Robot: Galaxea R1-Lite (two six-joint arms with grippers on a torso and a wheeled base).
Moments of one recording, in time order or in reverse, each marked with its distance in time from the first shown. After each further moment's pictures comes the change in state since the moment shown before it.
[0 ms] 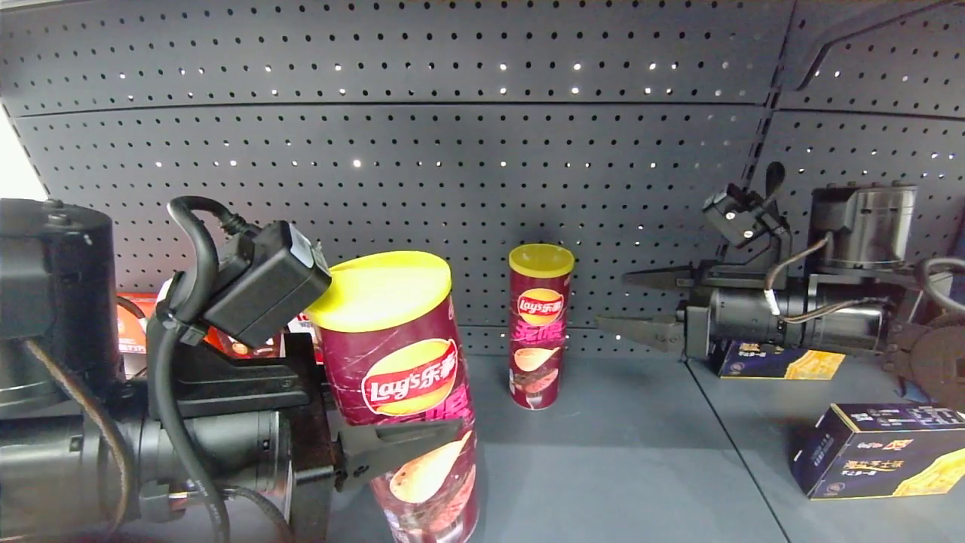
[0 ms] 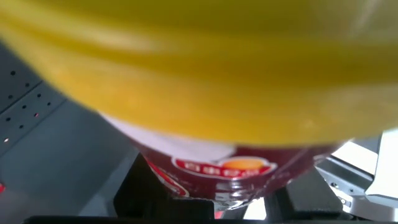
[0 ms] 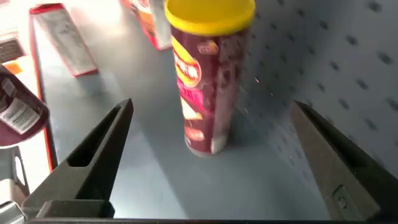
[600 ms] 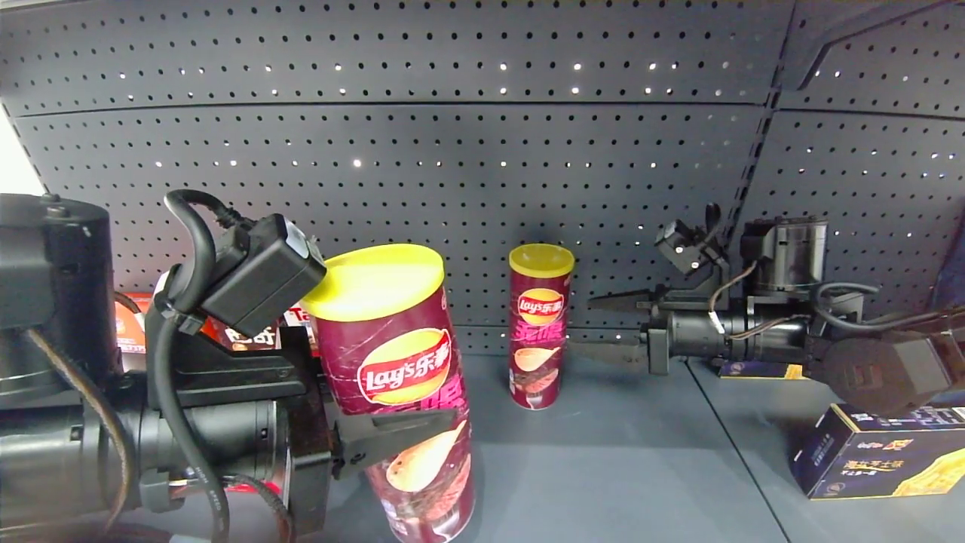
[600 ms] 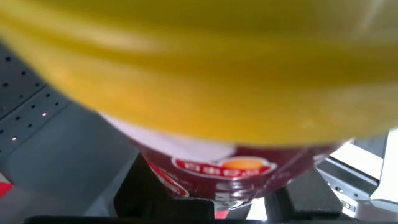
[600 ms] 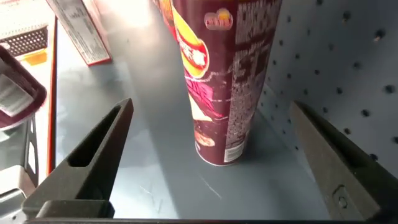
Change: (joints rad) left arm 0.024 0.002 -0.005 -0.002 0.000 0.000; right arm 0.009 0.152 -0.024 -0.079 0.113 0.000
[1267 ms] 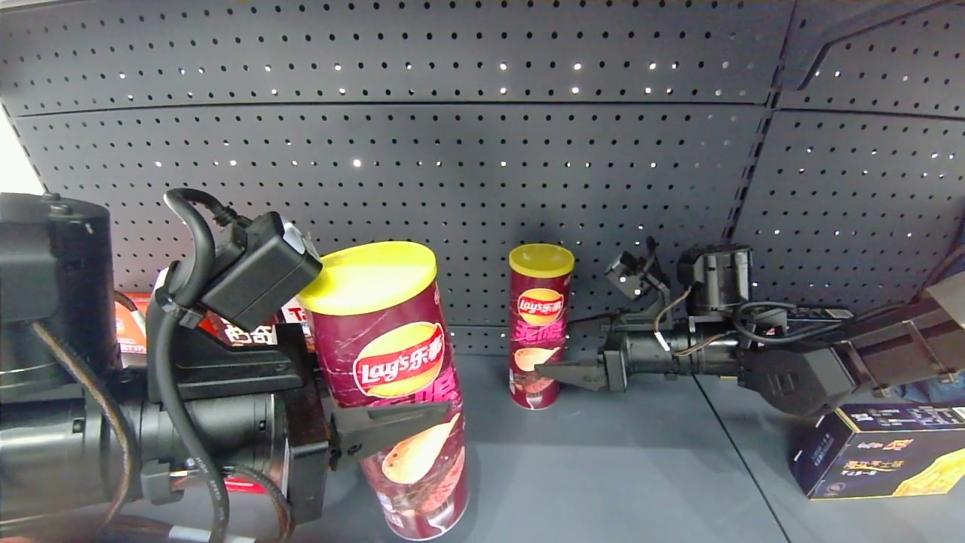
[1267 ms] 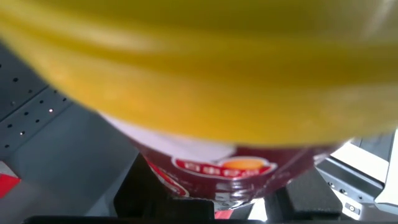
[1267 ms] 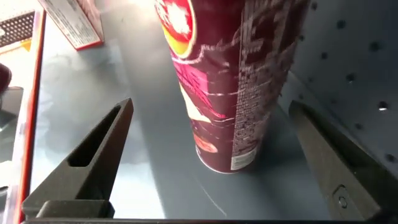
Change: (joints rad) left arm 0.019 0.001 0.001 0.000 -0.002 0.000; right arm 0.049 0.149 -0.068 0.000 -0.013 -0.003
